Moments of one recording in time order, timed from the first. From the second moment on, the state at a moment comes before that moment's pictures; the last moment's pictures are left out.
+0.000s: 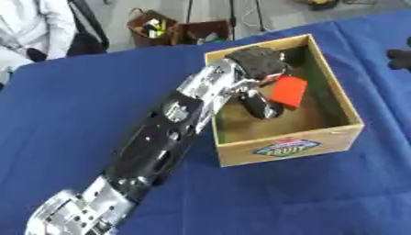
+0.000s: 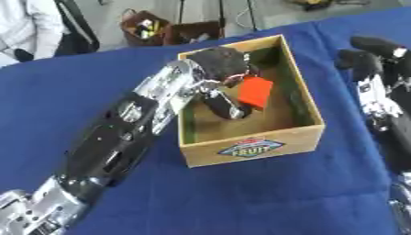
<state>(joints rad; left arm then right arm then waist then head) -1.18 0.10 -0.32 -1.04 -1.26 -0.25 -0.40 -0.46 -0.24 0.12 -1.98 -0.01 0.00 -0.07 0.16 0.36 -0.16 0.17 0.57</state>
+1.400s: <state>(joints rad) -0.97 0.36 -0.22 -1.69 -0.86 0.00 -0.19 -0.44 -0.24 0.10 -1.98 -0.01 0.01 -0.08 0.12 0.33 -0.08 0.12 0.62</state>
